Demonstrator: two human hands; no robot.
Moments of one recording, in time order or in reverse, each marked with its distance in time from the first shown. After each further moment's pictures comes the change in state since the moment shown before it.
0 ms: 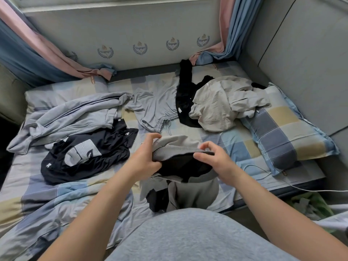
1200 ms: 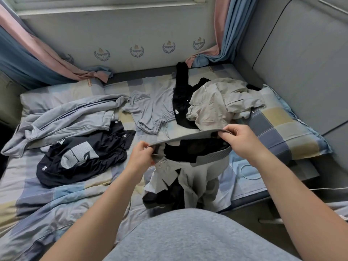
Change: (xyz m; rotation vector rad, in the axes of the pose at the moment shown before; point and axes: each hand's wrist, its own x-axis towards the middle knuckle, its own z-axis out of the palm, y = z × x) left_hand 0.025 -0.011 0.028 -0.767 0.237 -0.341; right_hand -0.012 -0.064 -0.040 -0.484 0.285 -0.141
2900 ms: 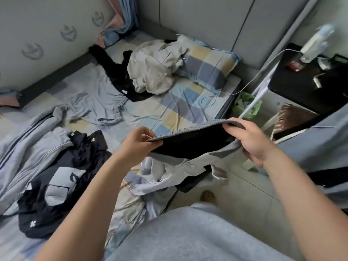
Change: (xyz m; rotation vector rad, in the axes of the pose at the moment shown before) left_hand -0.055 0.002 -0.184 0.557 -0.830 0.233; right_hand -0.279 -0.062 0.223 0.547 0.544 0.255
